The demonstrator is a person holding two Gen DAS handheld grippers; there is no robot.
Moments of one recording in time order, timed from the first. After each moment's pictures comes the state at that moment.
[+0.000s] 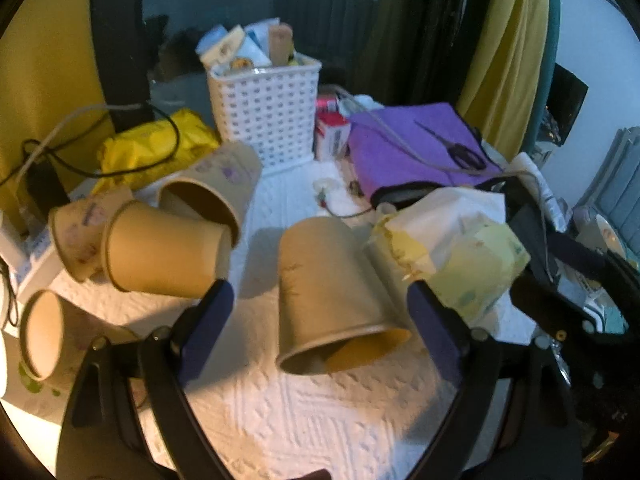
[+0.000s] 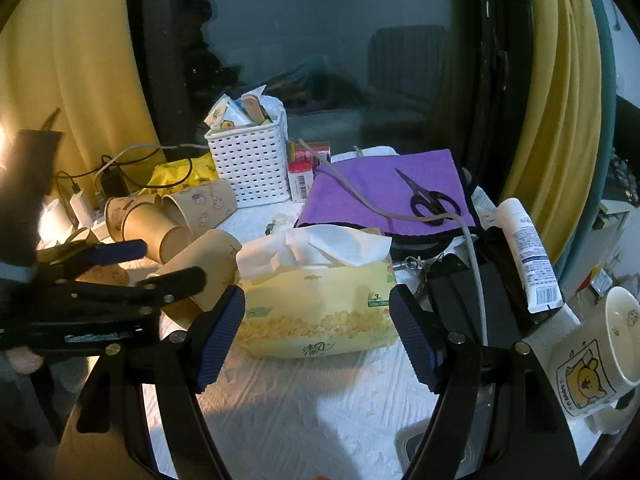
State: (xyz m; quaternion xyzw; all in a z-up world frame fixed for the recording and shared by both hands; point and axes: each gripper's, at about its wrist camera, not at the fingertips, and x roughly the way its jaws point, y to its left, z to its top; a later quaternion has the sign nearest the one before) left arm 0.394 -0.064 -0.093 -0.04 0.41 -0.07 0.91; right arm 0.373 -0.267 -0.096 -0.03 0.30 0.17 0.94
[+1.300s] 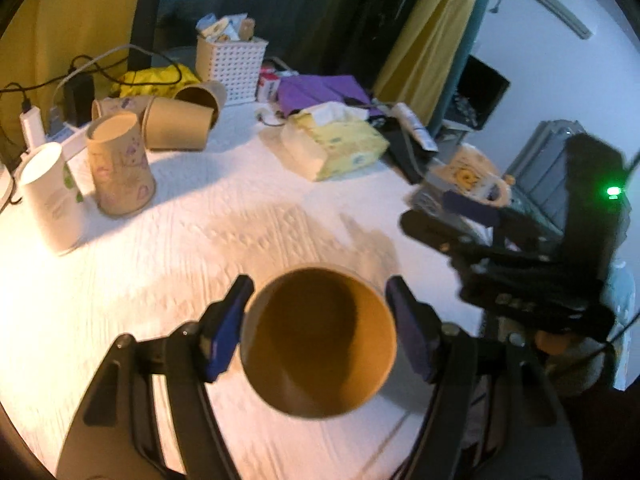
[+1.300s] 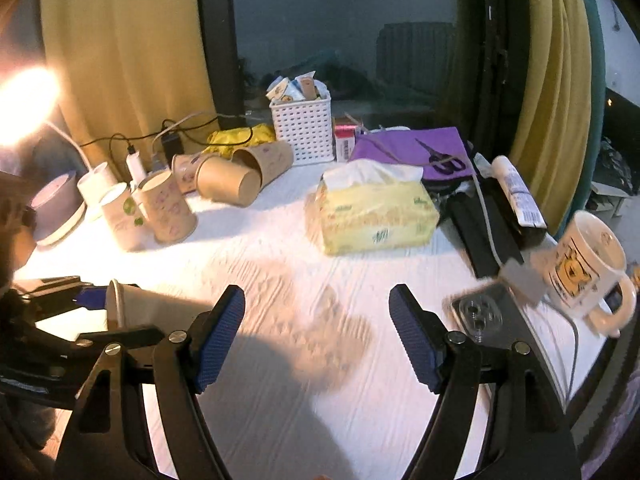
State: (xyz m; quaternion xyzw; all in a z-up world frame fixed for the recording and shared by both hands) left arm 0.196 -0.023 -0.069 -0.10 0.41 -0.21 0.88; right arm 0.235 -0.242 -0.100 -0.04 0.32 0.18 0.93
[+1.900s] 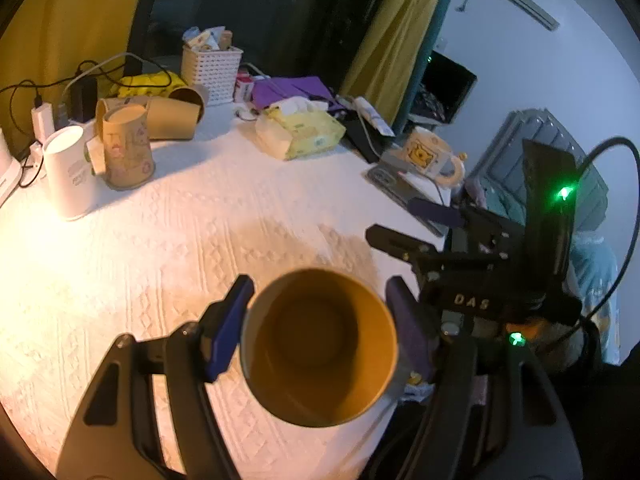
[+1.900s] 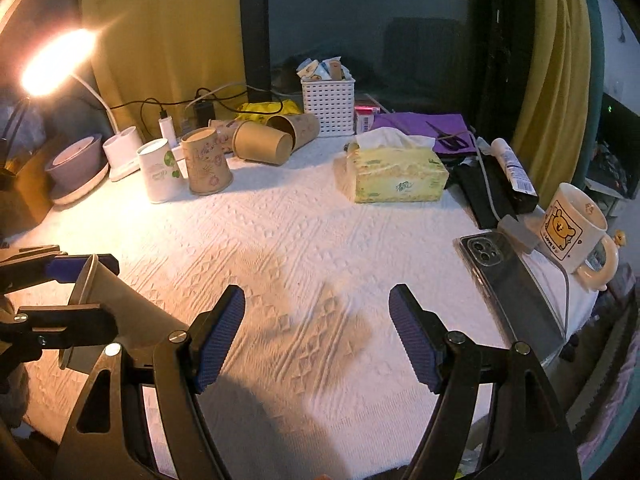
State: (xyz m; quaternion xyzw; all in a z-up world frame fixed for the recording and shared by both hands) left arm 0.129 -0.008 -0.057 -0.09 0.39 -0.26 0.88; right arm 0.168 -0.229 -0.107 -0.06 0.33 0.18 0.92
